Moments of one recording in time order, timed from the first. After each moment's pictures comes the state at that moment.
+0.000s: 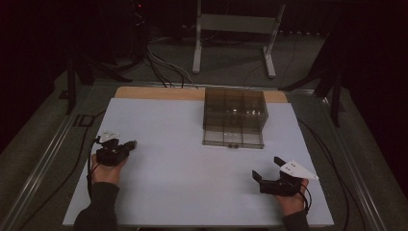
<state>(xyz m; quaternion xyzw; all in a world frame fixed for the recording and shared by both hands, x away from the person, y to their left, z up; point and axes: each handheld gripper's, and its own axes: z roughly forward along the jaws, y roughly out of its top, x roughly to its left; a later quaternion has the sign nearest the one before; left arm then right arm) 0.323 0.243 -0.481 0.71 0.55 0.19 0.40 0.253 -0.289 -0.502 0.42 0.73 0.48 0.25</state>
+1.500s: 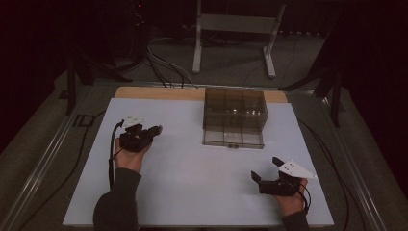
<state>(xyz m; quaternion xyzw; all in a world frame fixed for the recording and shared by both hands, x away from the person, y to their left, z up) 0.345 0.175 -0.437 0.72 0.48 0.18 0.46 0.254 -0.287 -0.504 0.42 0.73 0.48 0.24</state>
